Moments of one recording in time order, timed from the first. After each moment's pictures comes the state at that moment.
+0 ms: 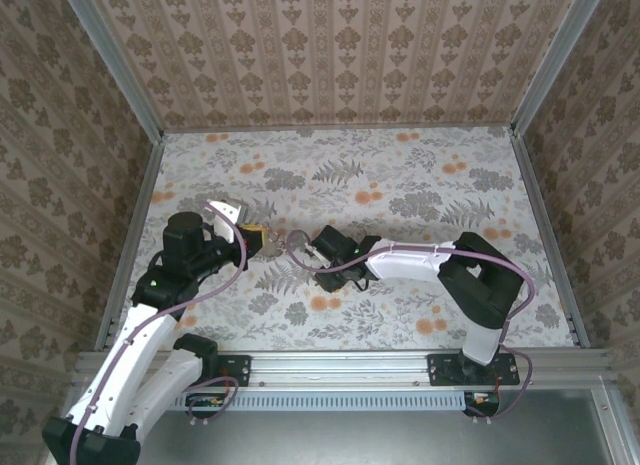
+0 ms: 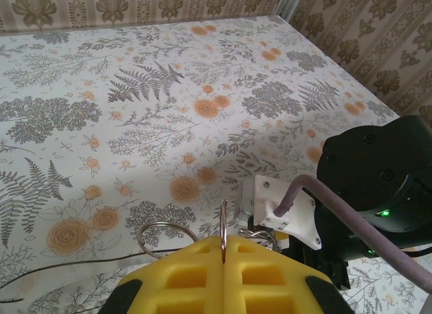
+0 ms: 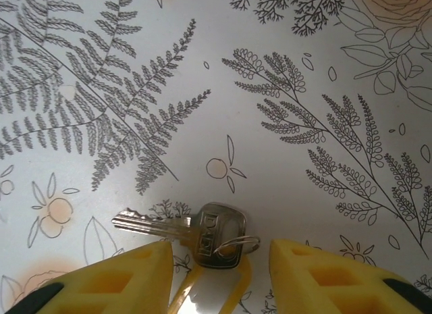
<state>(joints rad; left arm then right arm) -0.37 0.70 0.70 -0.44 0.45 -0.12 0.90 1.79 1.05 -0.39 0.07 0.14</state>
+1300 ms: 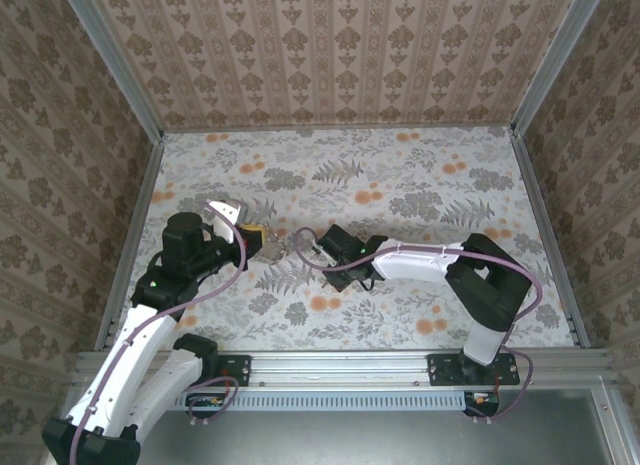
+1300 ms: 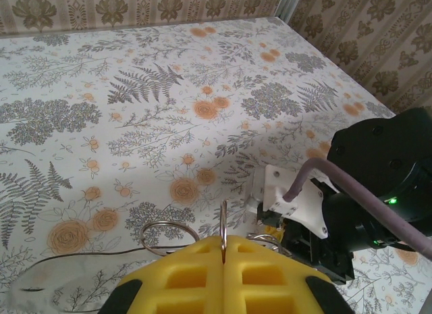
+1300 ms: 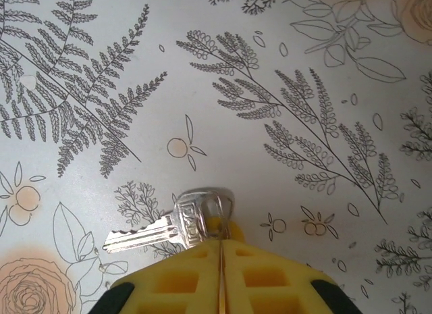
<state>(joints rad) -0.37 0.70 0.70 -0.44 0.45 -0.12 0.87 1.74 1.01 -0.38 0.08 0.17</state>
